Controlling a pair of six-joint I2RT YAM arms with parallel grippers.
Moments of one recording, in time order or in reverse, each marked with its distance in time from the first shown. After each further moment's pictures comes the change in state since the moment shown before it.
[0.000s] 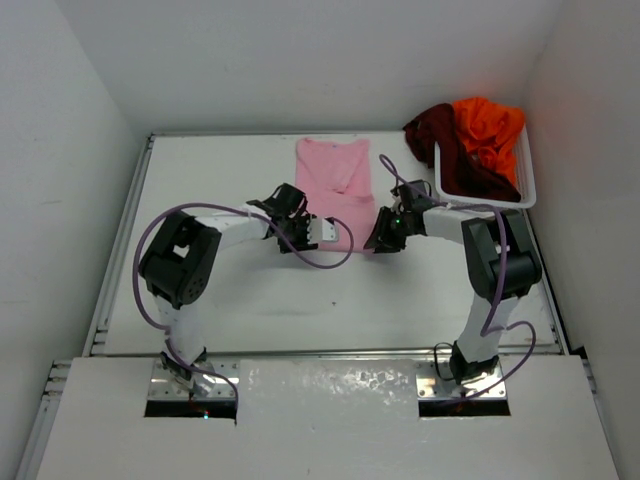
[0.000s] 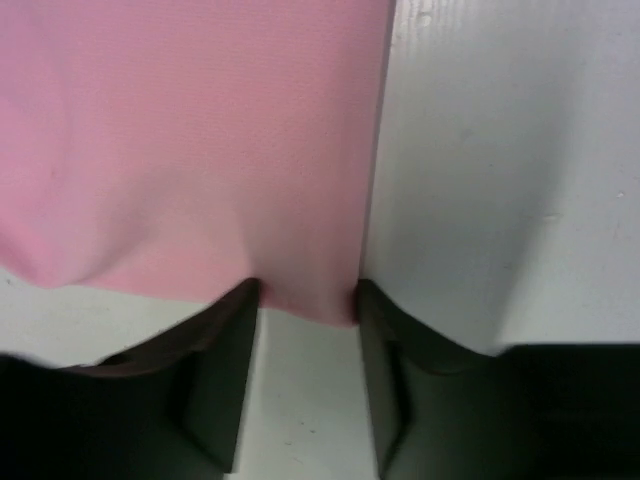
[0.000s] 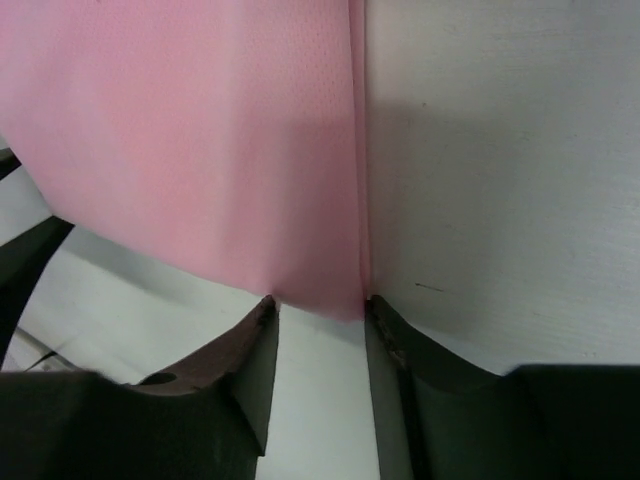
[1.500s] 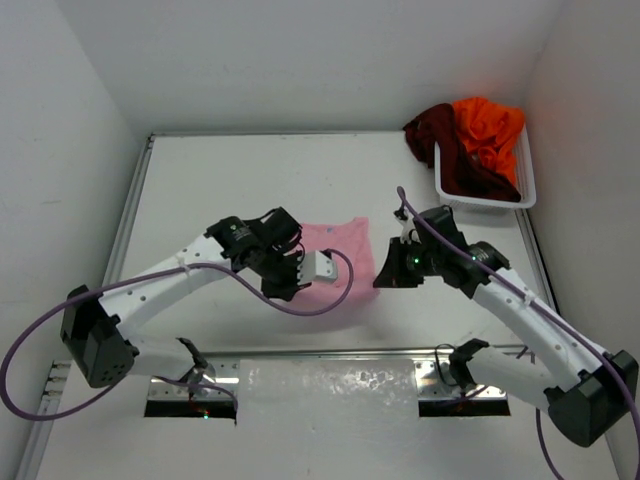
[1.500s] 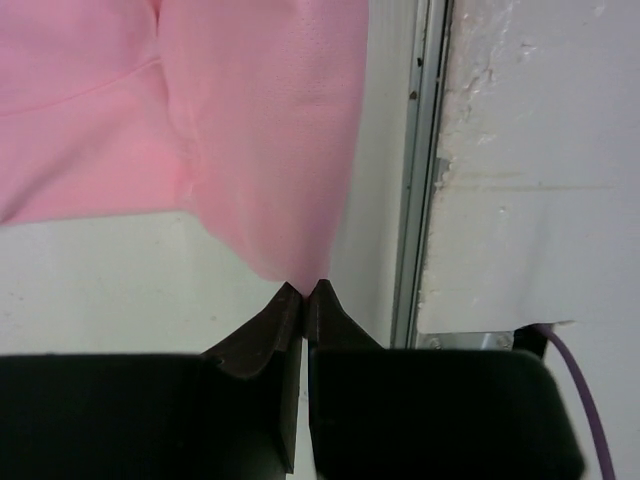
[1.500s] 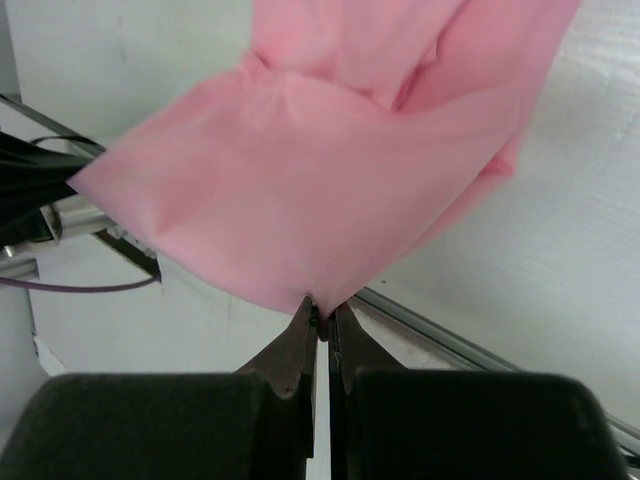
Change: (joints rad) left arm -0.280 -0.576 -0.045 -0.655 0.125 -0.369; right arm 0.288 -0.859 -0.187 -0.491 0.060 0.024
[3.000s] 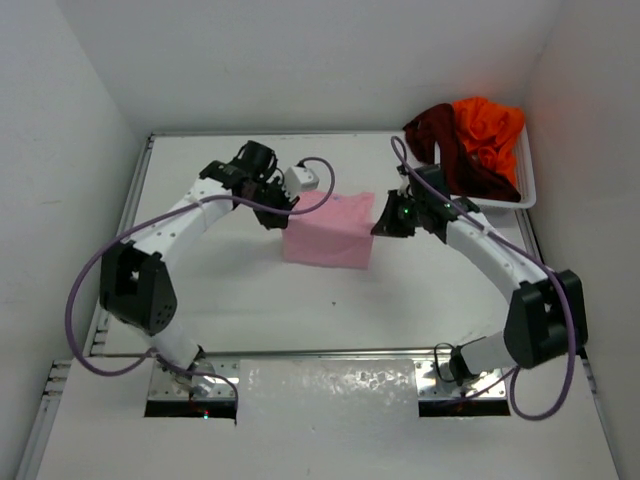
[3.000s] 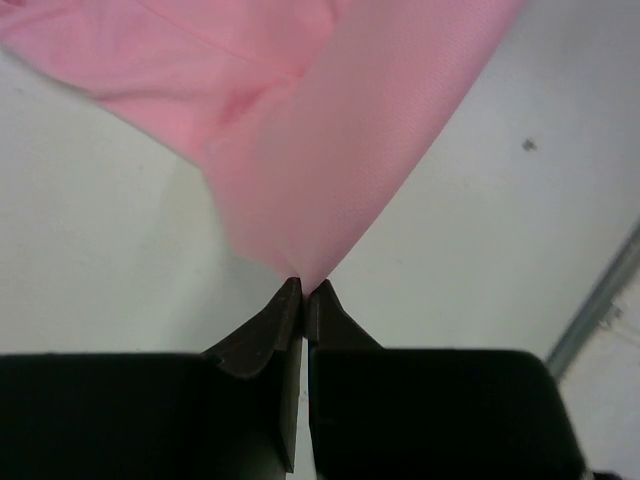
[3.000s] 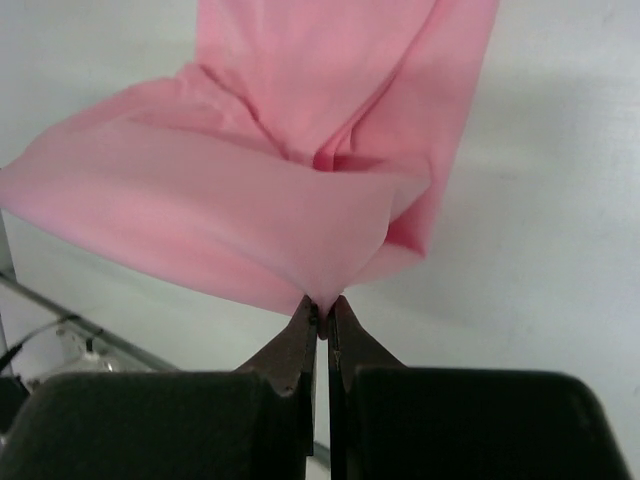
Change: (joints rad) left arm 0.404 0.351 0.333 0.180 0.014 -0.096; right arm -0.212 0.468 0.244 0.264 0.061 -0.047
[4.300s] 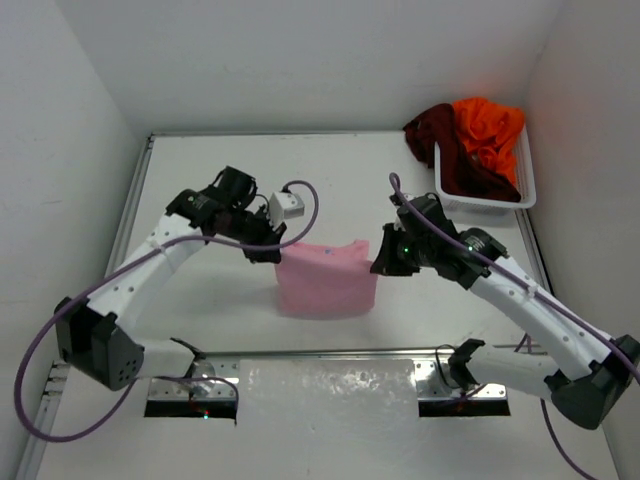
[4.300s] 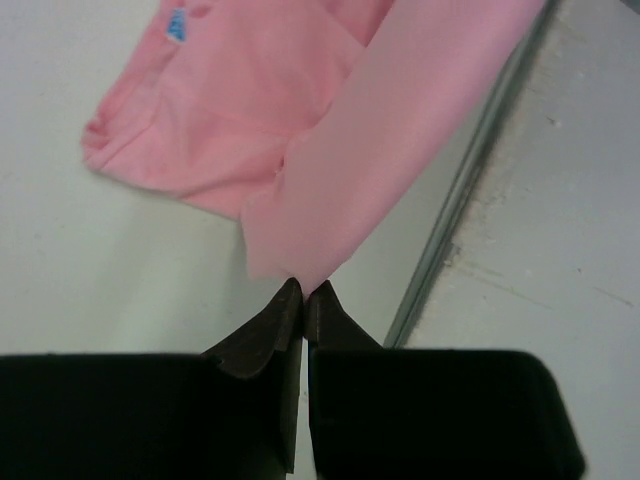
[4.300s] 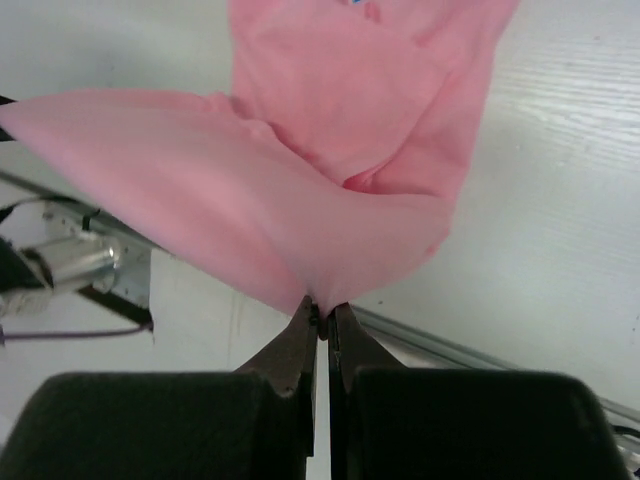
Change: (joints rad) left arm -0.071 -0.390 -0.251 -0.142 0.182 -0.084; right arm 0.390 -0.399 0.003 -0.394 0.233 0.147
